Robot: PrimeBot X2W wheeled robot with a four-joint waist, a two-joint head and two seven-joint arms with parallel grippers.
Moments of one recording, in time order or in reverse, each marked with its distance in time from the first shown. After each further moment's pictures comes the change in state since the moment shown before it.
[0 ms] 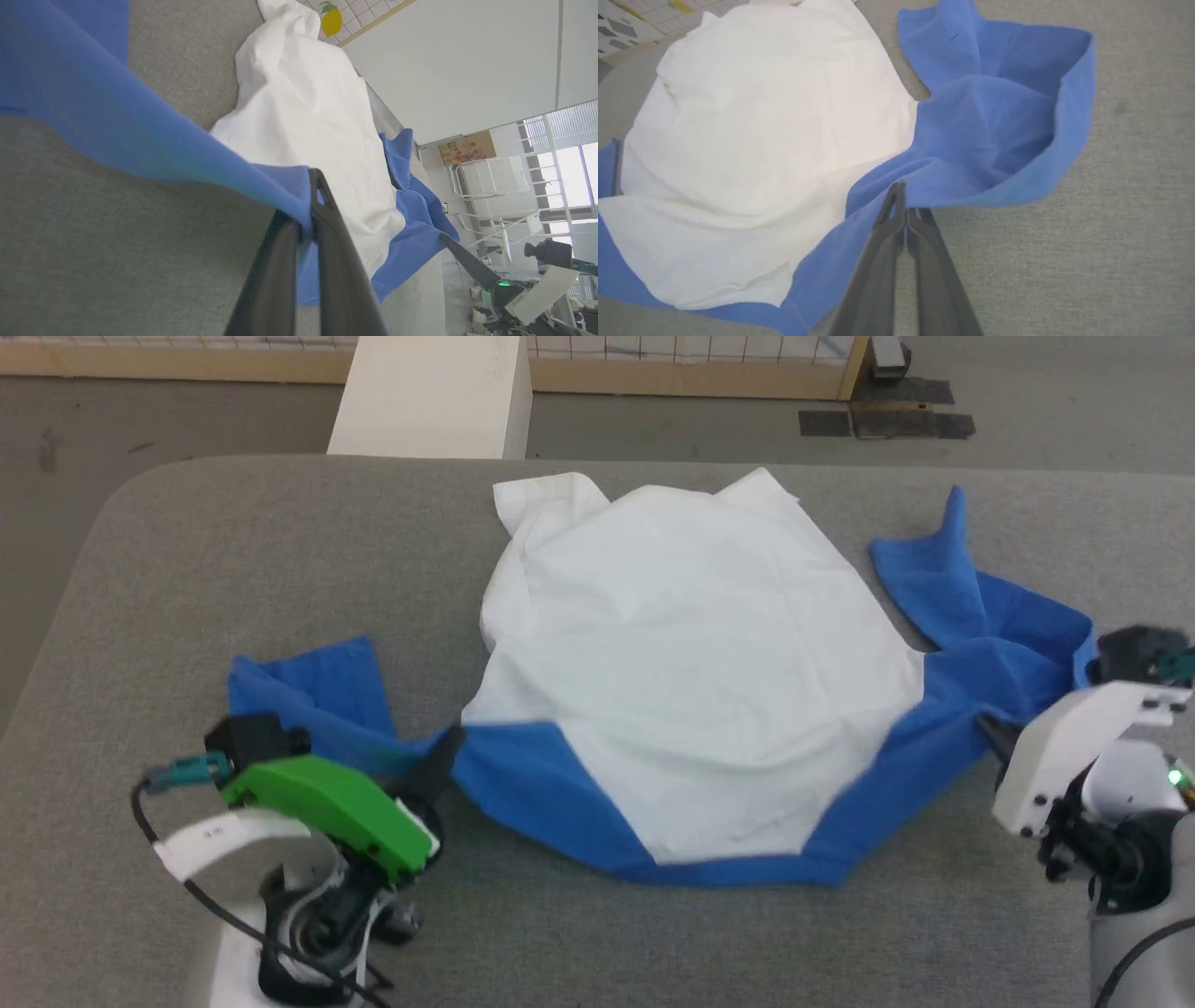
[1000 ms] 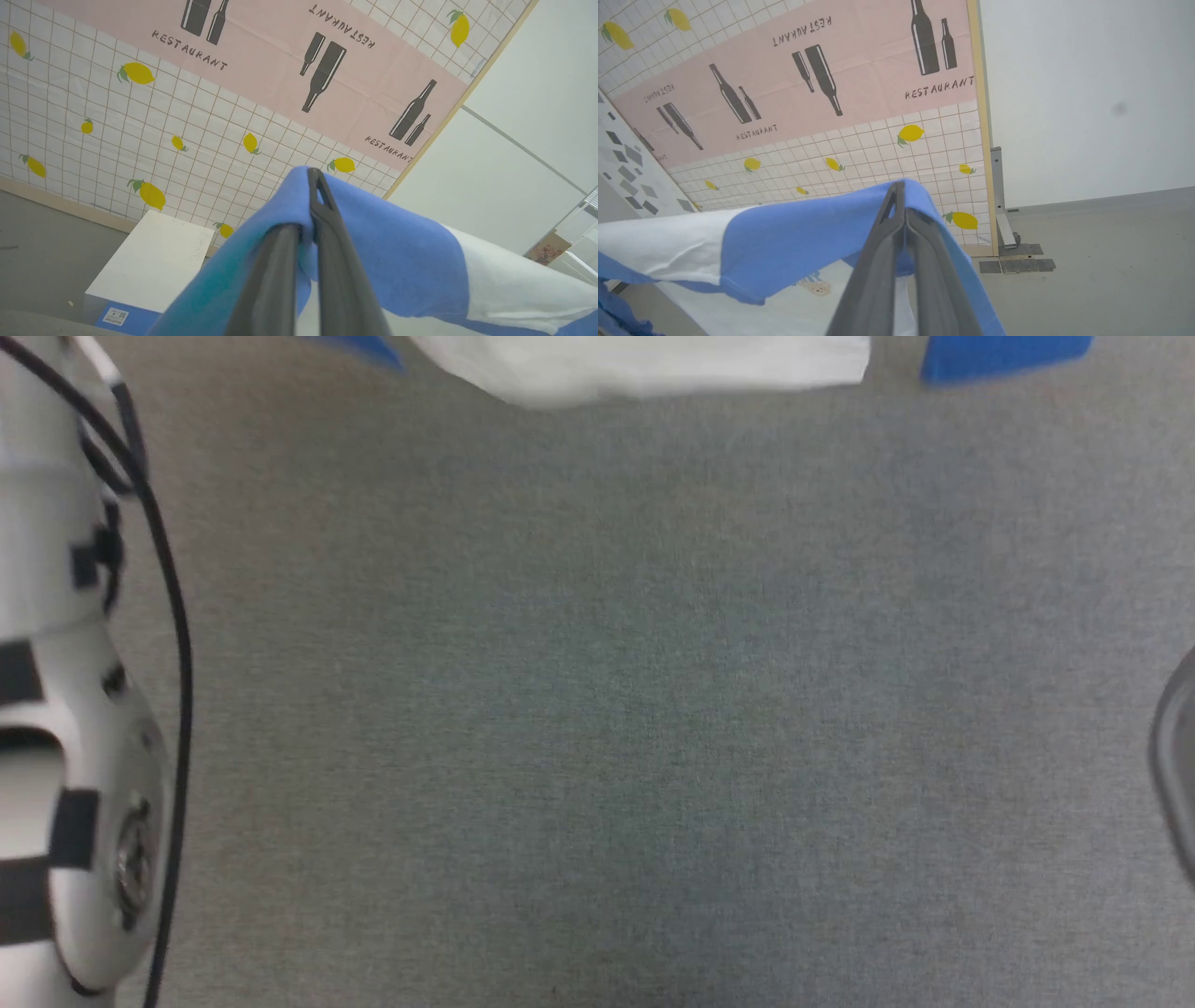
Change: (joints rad) left arm -1.285 0.168 0.011 0.522 0.251 0.045 -0.212; right arm -1.174 0.000 -0.125 0.320 -0.088 0.000 -0.182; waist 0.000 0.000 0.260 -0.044
